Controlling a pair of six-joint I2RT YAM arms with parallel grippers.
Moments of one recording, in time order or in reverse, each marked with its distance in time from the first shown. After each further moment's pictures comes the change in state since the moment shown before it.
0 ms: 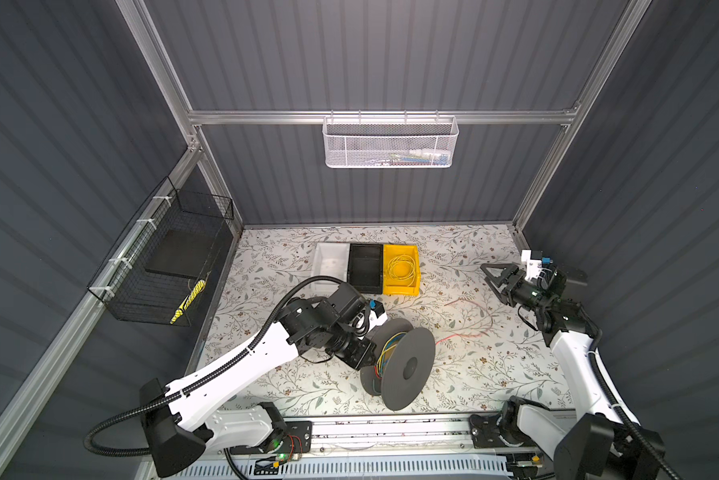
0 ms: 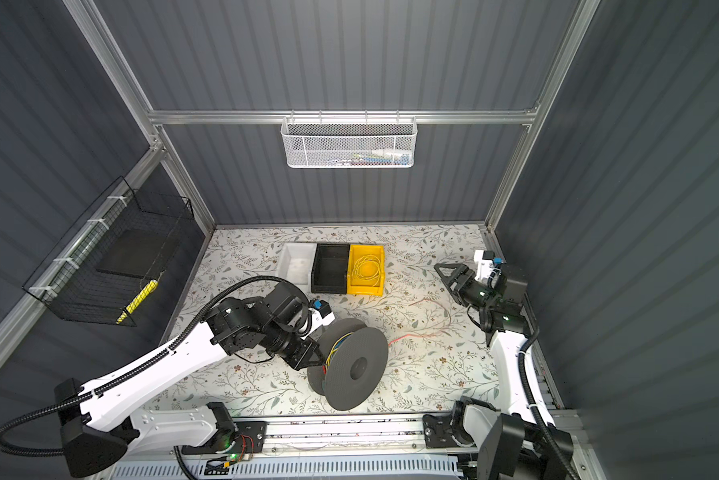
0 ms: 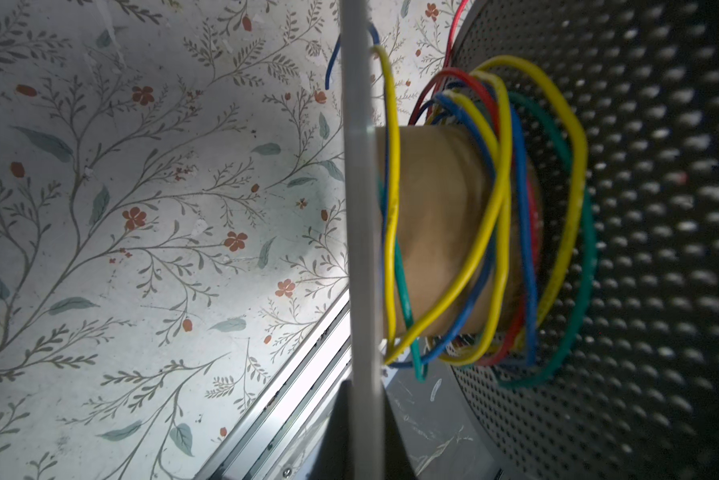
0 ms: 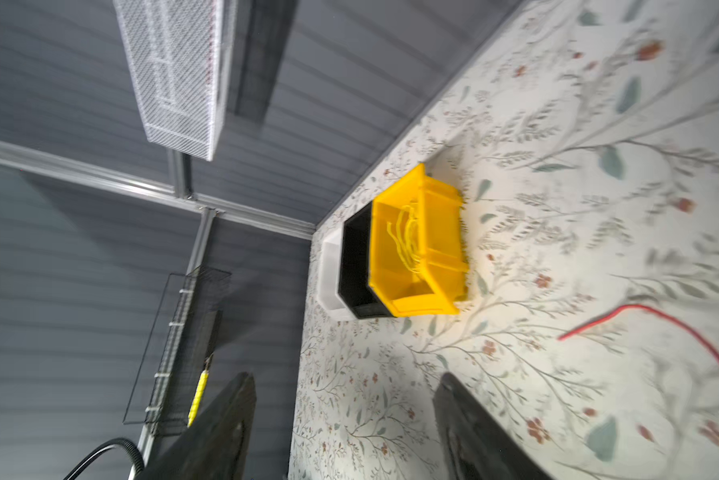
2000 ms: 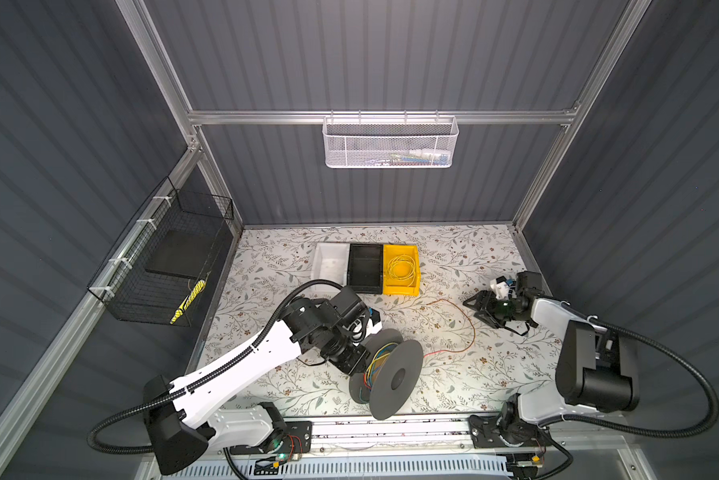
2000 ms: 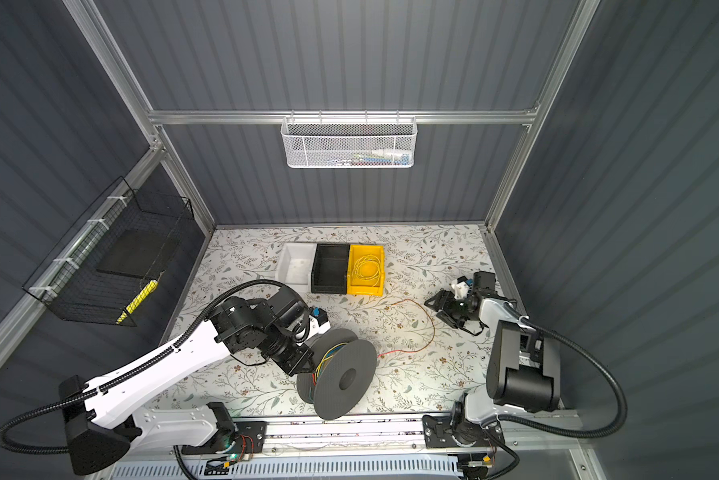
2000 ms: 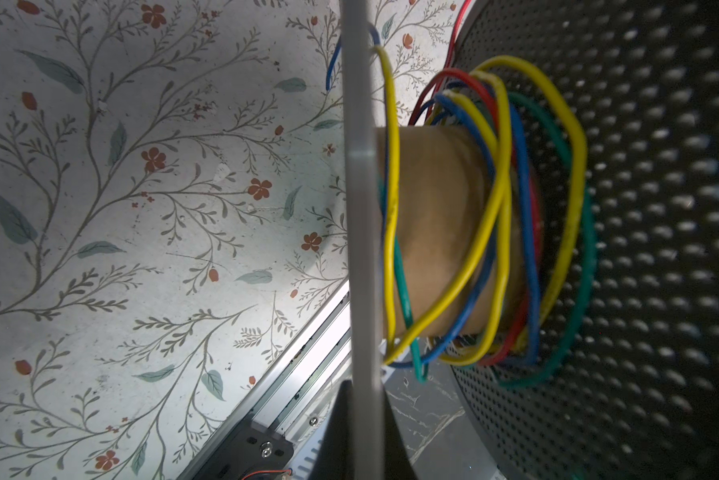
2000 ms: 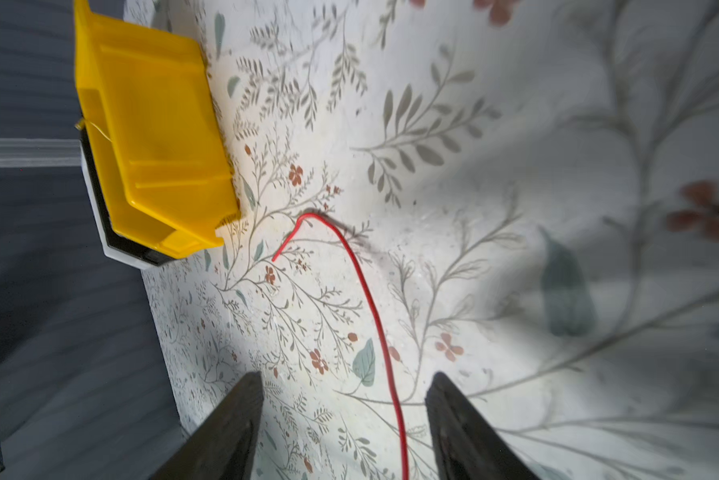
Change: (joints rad) left arm 0.000 0.018 0.000 -0.112 -0.033 0.063; right arm 0.108 0.504 0.055 -0.275 0.199 -0.415
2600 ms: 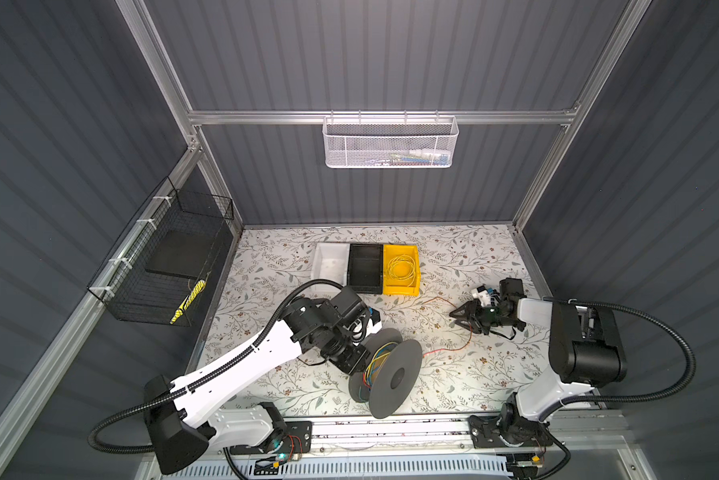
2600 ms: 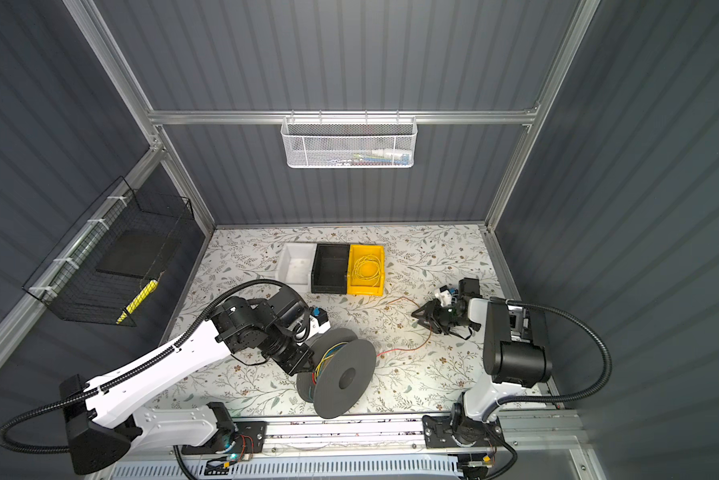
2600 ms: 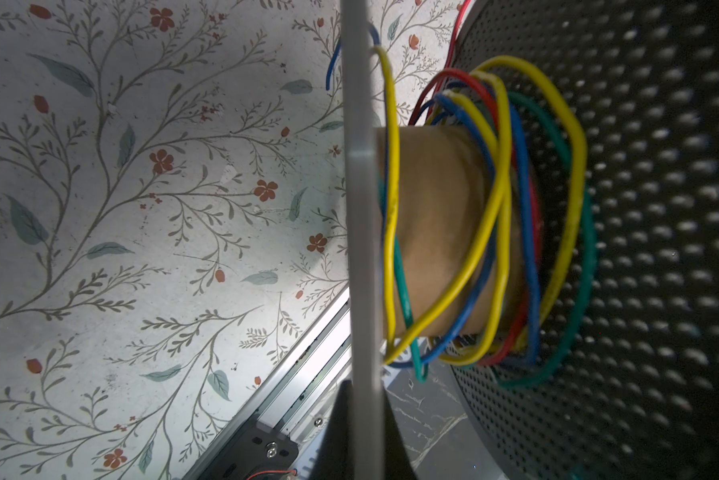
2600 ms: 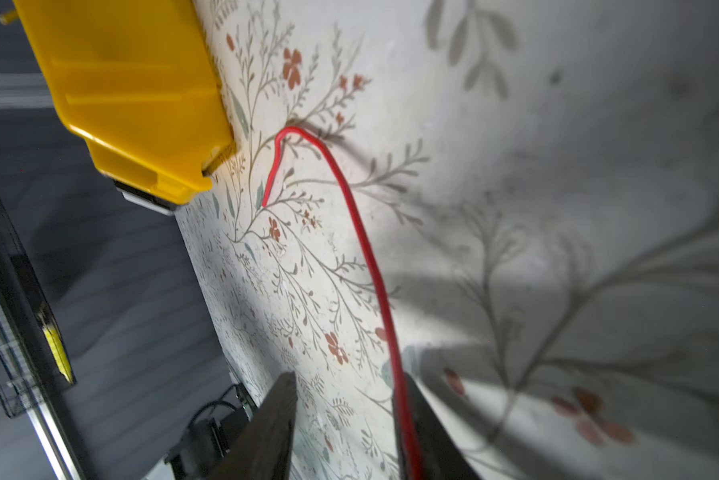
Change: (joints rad) left arm 0.000 0.007 0.001 0.000 -0.013 0.007; right arm 0.061 0.145 -0.023 0.077 -0.167 0.023
